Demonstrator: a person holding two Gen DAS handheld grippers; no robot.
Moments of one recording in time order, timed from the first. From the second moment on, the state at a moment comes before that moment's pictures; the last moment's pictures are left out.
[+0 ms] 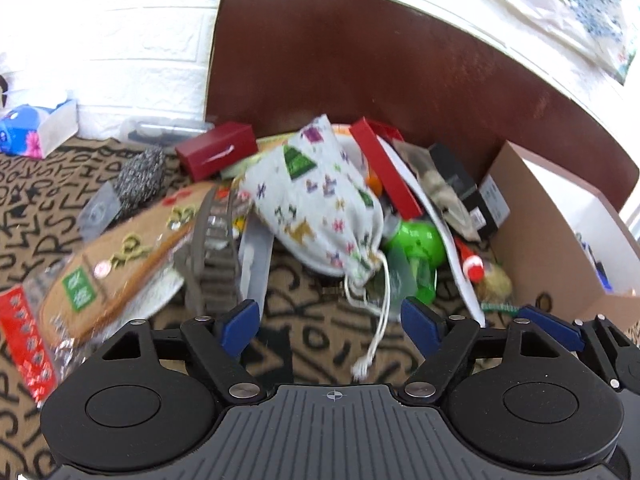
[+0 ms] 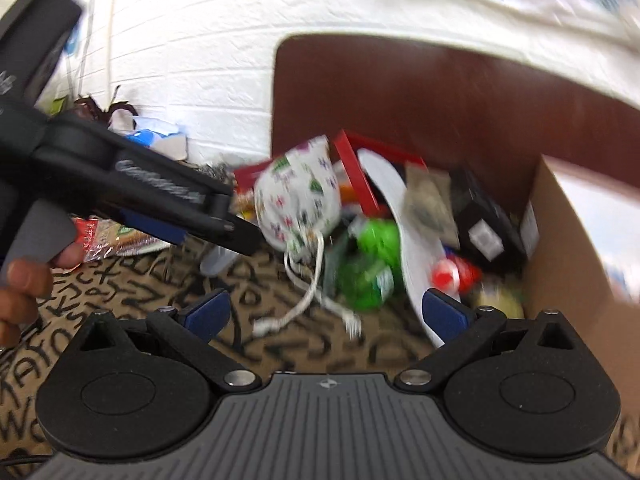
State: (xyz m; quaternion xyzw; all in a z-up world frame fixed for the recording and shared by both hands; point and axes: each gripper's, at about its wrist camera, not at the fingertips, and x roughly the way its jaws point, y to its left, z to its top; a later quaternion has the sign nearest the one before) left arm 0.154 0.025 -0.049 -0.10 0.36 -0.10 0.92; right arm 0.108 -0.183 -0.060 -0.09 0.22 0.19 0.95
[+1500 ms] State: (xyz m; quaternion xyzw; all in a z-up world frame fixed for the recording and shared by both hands) left arm 0.118 -0.004 -0.033 -0.09 0.39 -0.15 0.90; right arm 0.093 -0.176 -0.033 -0.12 0.23 0.30 0.92
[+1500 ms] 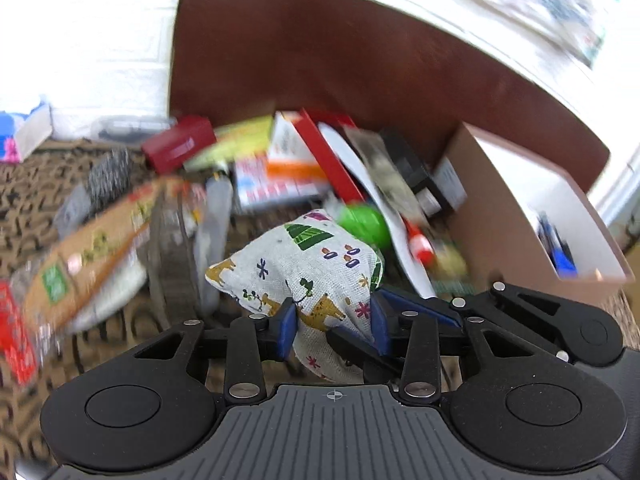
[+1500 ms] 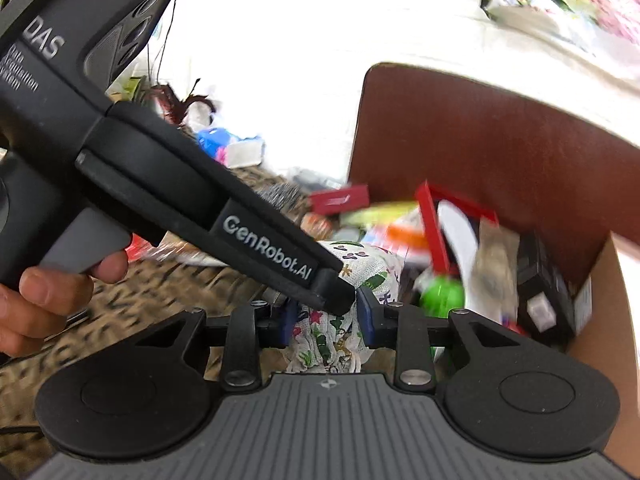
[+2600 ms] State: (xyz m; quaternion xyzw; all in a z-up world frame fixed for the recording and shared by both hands) left arm 0.032 -0.045 -0.095 -0.10 0.49 -0.21 0.84; right arm -0.034 -0.223 -0.079 -0.04 0.34 0.21 0.92
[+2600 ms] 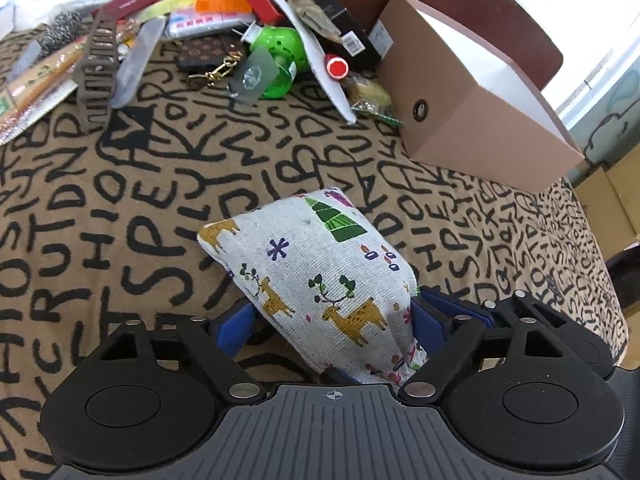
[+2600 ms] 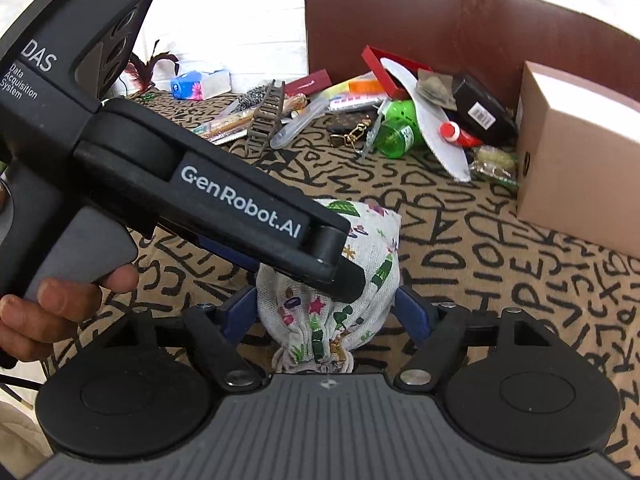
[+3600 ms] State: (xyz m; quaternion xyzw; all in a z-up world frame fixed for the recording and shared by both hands) left arm 0.045 -0.108 -0.026 -0.04 0.43 -0.27 0.86; right arm -0.027 -0.275 -0.031 -0.02 0.27 0.21 0.94
